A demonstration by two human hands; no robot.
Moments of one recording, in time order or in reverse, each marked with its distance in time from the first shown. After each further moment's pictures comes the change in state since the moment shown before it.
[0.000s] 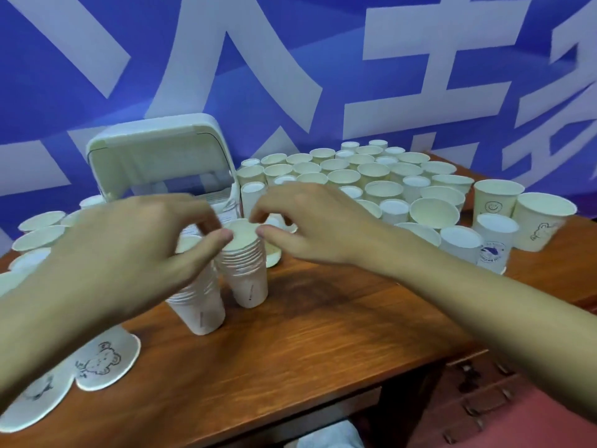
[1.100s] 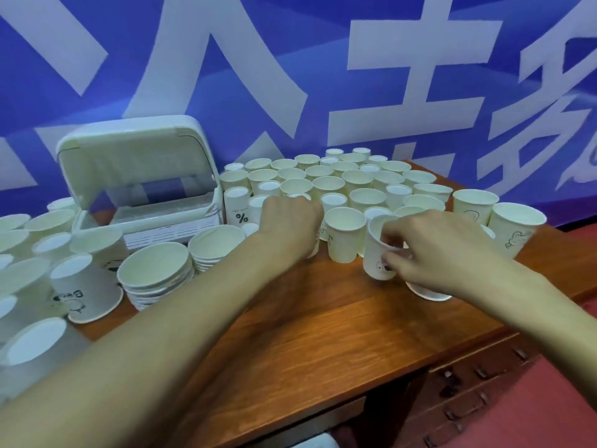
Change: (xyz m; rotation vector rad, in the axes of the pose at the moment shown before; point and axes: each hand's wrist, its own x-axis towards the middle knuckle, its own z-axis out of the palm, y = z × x) left_hand 0.118 0.104 0.116 0.271 -0.185 0.140; right_hand -0.105 0.043 -0.058 -0.523 -0.261 0.552
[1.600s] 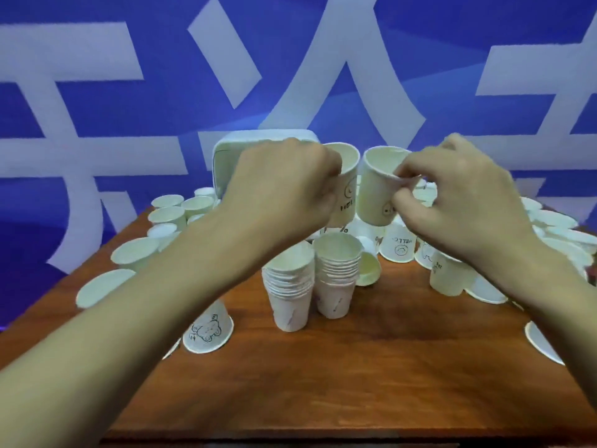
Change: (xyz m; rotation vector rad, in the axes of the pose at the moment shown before) left_hand -0.123 -0.127 -0.081 -0.024 0.464 -0.201; right_hand 0.068 -0.116 -0.059 0.428 0.596 -0.187
